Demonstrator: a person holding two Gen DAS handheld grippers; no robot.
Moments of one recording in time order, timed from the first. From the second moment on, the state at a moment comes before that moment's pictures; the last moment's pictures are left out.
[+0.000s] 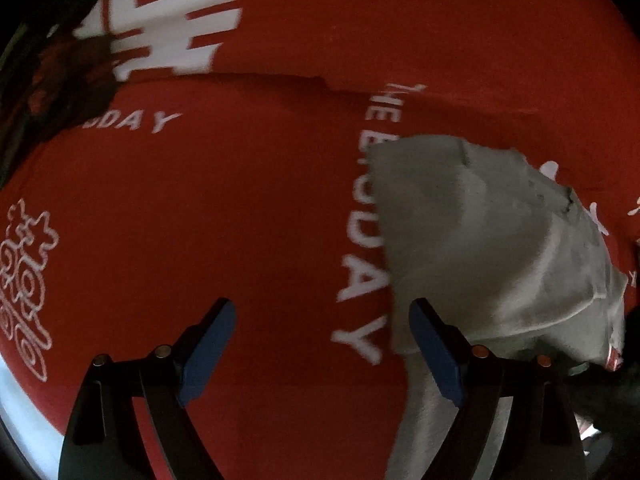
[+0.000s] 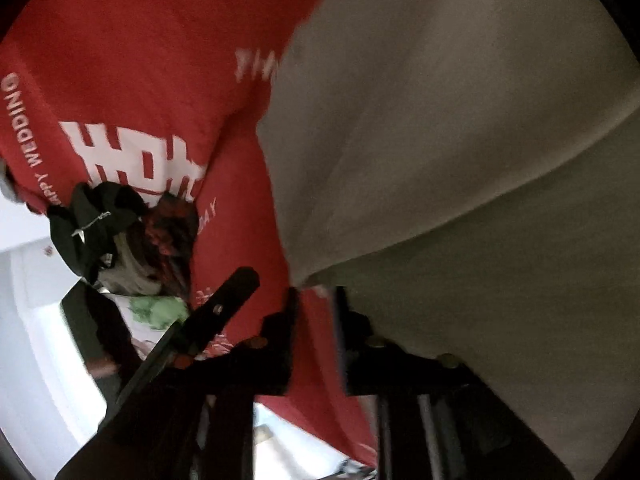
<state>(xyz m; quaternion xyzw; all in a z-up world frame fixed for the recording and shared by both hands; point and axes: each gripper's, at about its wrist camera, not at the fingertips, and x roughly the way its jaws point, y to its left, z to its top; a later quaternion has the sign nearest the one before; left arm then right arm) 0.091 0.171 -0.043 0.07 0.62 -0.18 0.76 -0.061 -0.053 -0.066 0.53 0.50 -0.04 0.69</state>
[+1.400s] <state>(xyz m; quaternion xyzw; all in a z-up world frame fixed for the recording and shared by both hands) 0.051 0.122 -0.030 0.17 0.62 -0.19 0.74 -0.225 -0.246 -0.016 0.44 0.48 -0.30 0.70</state>
